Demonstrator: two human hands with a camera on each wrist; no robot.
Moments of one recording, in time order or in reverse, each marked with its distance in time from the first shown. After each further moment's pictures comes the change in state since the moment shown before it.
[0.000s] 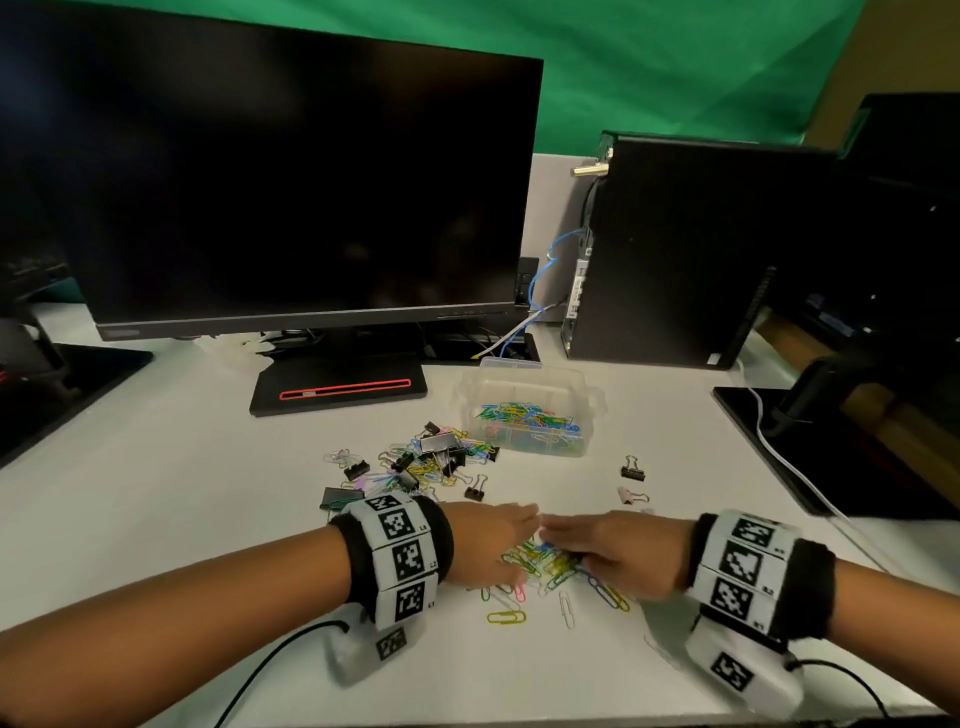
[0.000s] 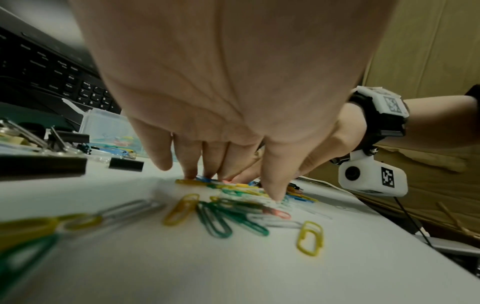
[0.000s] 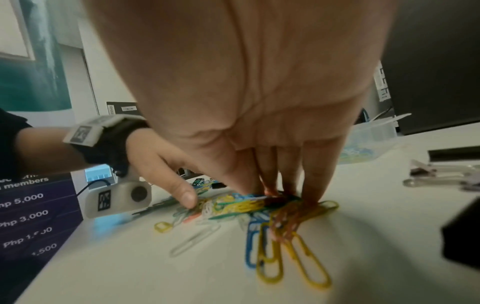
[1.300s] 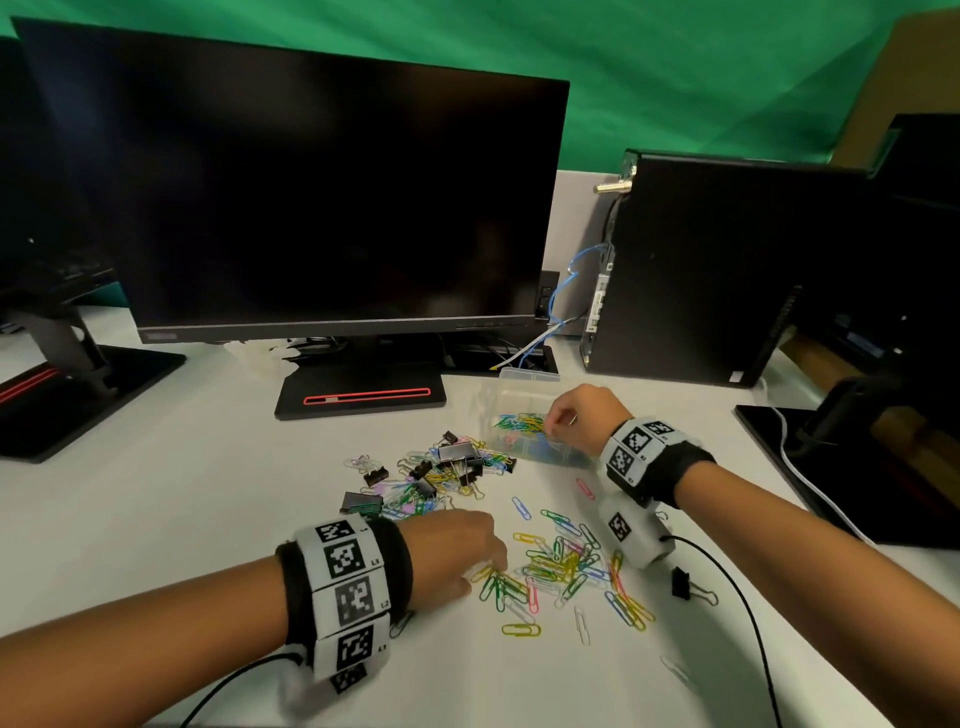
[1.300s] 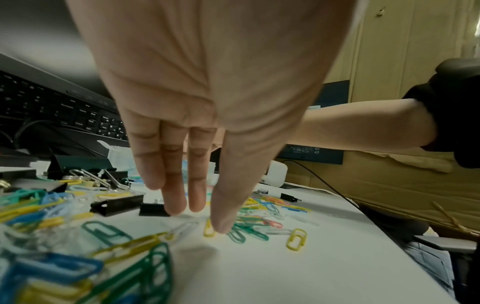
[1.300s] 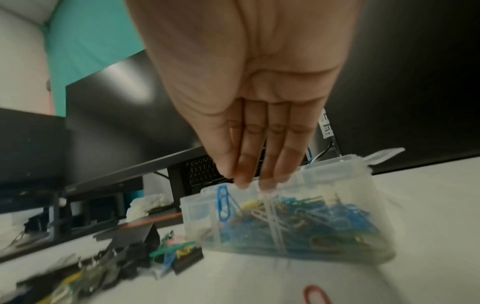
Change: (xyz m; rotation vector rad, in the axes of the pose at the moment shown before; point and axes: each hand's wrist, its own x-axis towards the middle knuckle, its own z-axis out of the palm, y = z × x) left_hand -0.042 -0.017 0.010 -0.013 0.135 -0.054; right_hand 0.088 0.034 -0.077 0.218 0.579 0.340
